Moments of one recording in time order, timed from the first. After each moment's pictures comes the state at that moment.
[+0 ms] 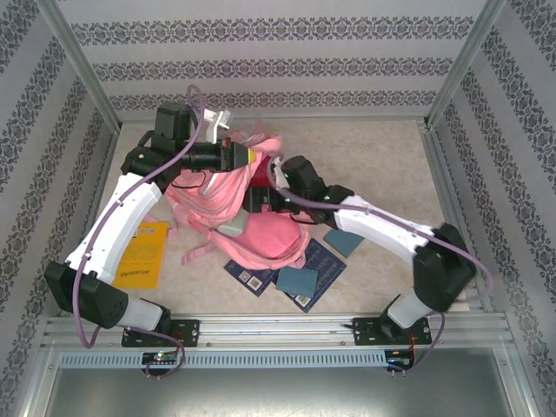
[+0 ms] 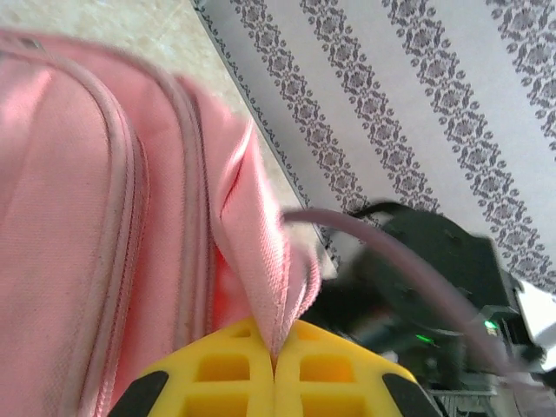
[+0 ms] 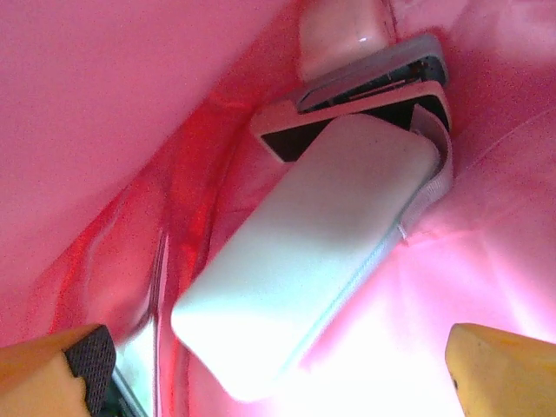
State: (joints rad) left arm -0.28 1.43 1.53 -0.64 0.82 -0.49; right arm 0.73 1.51 1.12 -0.24 -0.29 0.62
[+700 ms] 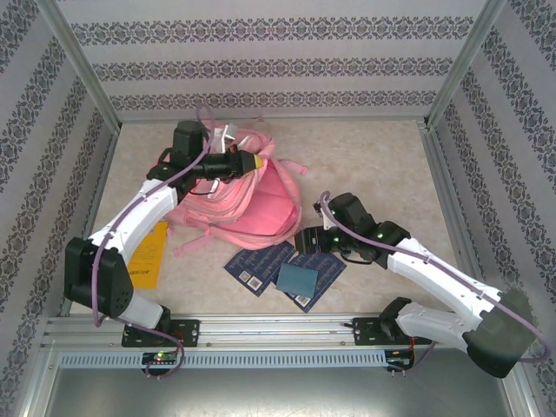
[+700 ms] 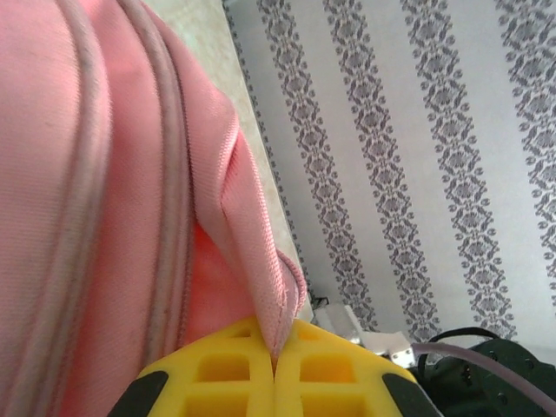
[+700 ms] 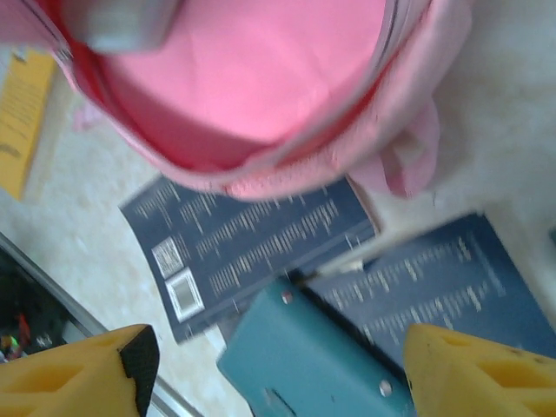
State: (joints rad) left arm -0.31 1.50 1.23 -0.20 0.84 -0.77; right arm 0.69 1.07 0.77 -0.60 -0.26 0.52
